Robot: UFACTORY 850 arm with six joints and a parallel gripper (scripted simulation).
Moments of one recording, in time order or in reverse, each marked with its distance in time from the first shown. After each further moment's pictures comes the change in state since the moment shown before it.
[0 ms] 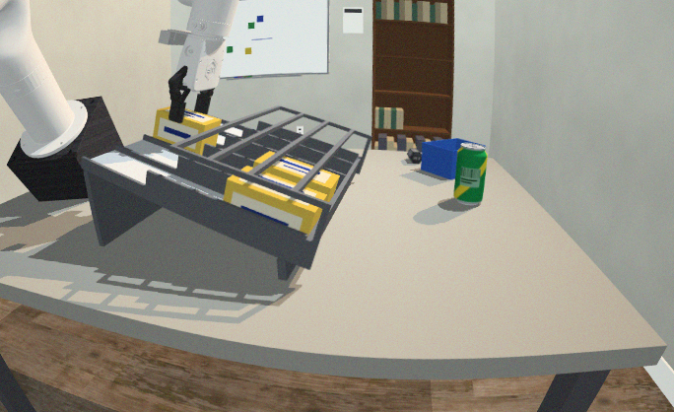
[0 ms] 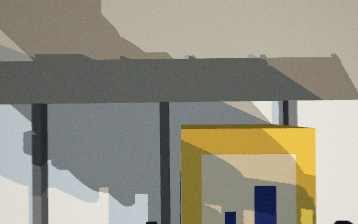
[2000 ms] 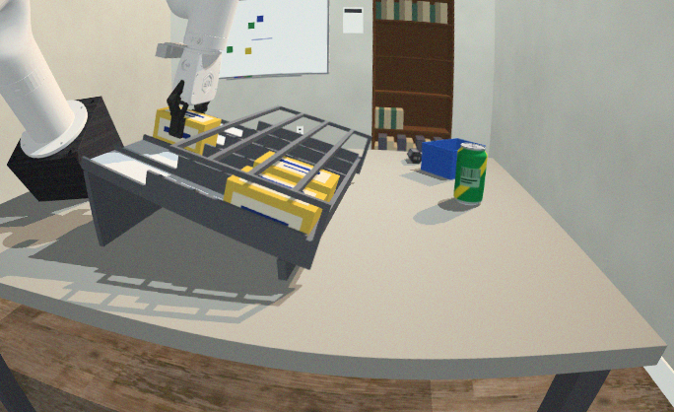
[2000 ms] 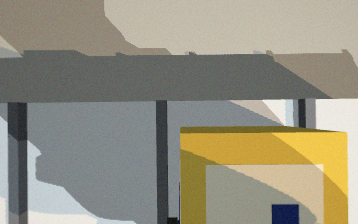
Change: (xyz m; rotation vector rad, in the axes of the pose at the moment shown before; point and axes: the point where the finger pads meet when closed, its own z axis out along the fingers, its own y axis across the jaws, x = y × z) arm 0.001 0.000 0.026 0.000 0.001 0.000
